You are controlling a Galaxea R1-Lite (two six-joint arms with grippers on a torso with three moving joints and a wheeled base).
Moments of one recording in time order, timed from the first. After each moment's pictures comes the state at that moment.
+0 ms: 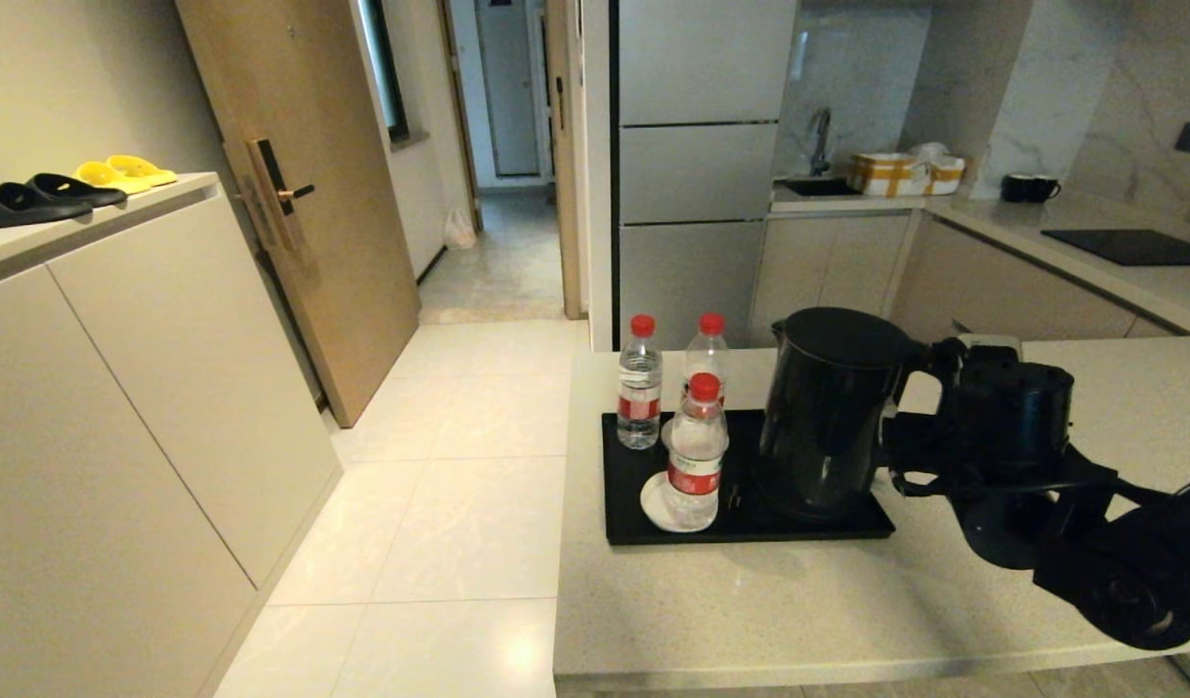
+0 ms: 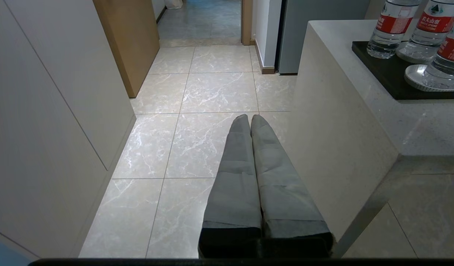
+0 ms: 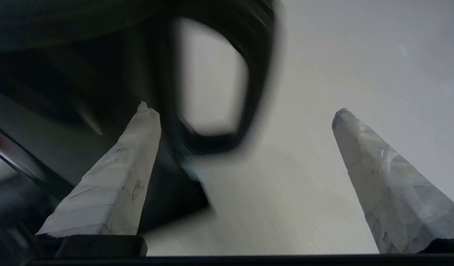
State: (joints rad) left arm 0.00 0.00 0.00 0.04 0.01 0.00; right arm 0.33 1.90 -0.57 -1.04 -0.75 0.02
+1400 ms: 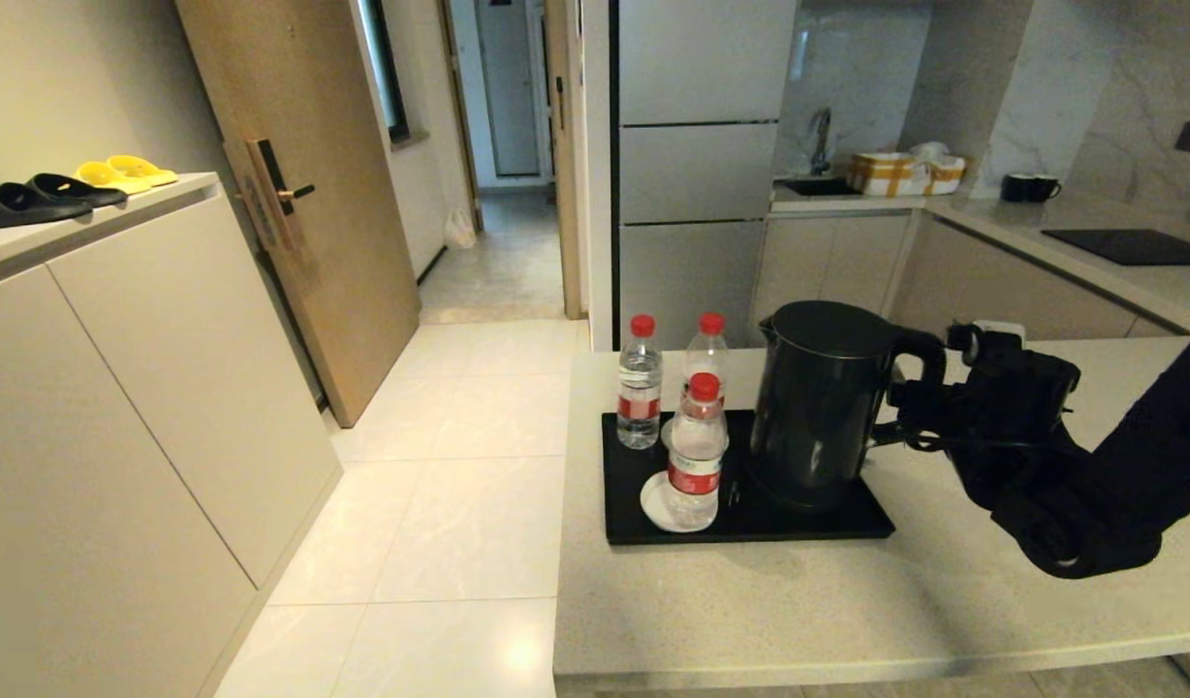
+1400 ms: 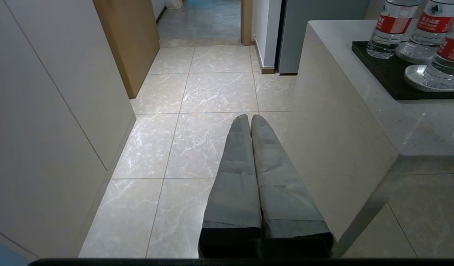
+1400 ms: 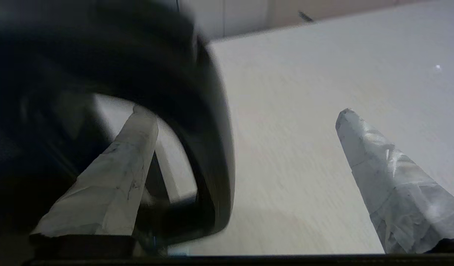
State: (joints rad) left arm 0.00 0.00 0.00 0.04 0.01 0.00; right arm 0.10 2.15 -0.75 -1.26 -0.47 0.00
